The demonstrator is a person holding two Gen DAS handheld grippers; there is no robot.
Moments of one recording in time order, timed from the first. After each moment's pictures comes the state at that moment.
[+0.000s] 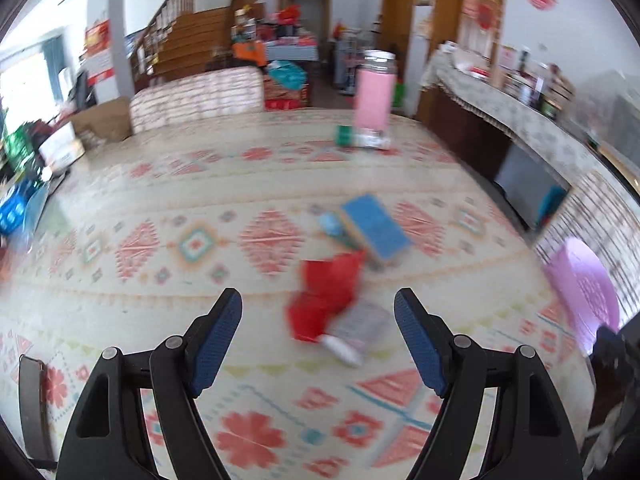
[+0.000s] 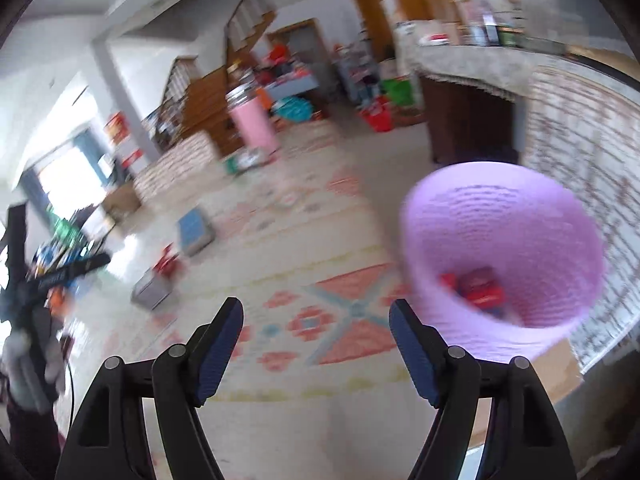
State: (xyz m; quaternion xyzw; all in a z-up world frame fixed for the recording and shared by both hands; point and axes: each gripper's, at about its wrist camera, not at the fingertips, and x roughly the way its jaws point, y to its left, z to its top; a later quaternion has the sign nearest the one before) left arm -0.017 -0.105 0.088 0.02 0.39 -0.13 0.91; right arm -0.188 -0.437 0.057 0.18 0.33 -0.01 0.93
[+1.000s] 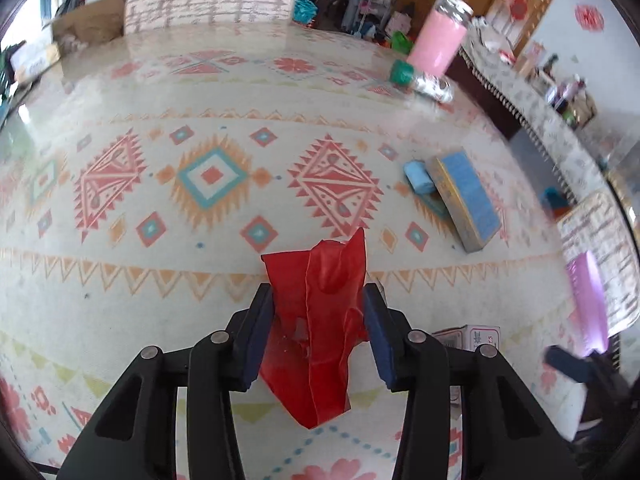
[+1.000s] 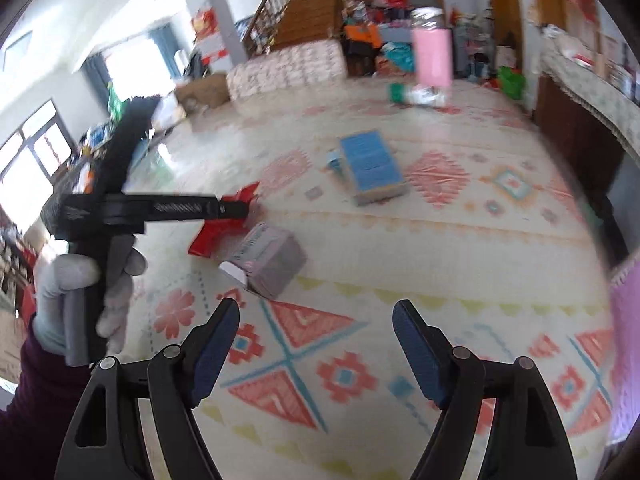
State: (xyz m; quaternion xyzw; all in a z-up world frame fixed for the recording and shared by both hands) left arm 0.057 -0.038 0.014 -0.06 0.50 -0.16 0.85; right arm -0.063 -0.242 0.037 0.05 0.42 0.14 0.89
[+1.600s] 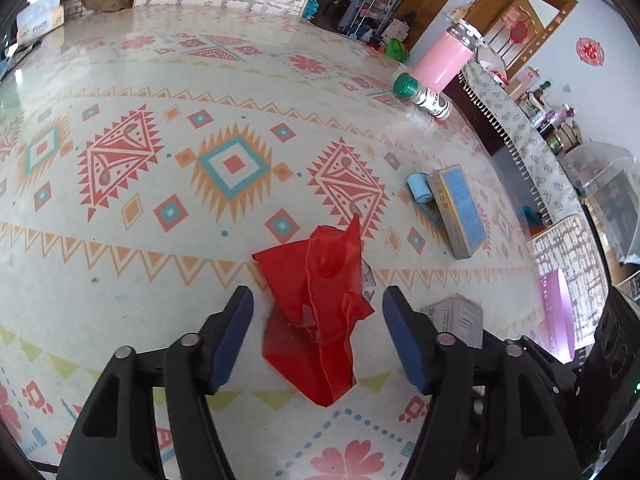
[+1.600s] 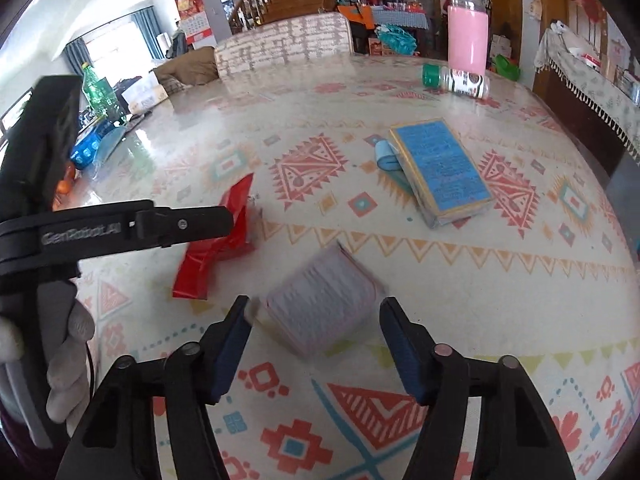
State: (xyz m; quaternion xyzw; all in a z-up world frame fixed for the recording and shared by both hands) left arm 0.058 -0.011 0.014 -0.11 0.51 -0.19 0.83; right arm 0.000 -0.176 0.014 0.04 0.45 0.10 0.88
